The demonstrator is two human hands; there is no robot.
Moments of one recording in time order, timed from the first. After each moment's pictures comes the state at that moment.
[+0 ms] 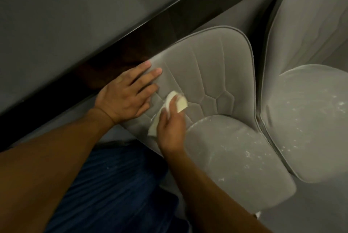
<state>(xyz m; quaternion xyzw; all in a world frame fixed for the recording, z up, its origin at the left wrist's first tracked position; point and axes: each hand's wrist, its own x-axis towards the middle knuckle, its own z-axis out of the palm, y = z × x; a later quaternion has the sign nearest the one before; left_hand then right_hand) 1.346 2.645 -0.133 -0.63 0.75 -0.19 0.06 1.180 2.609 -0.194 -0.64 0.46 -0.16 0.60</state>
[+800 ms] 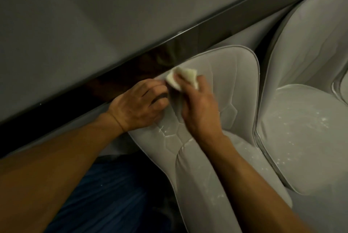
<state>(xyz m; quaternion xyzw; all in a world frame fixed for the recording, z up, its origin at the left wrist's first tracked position) 1.362 2.643 -0.144 -0.56 0.79 -0.22 -0.10 1.186 2.536 -0.142 -0.86 0.29 -0.29 0.32</state>
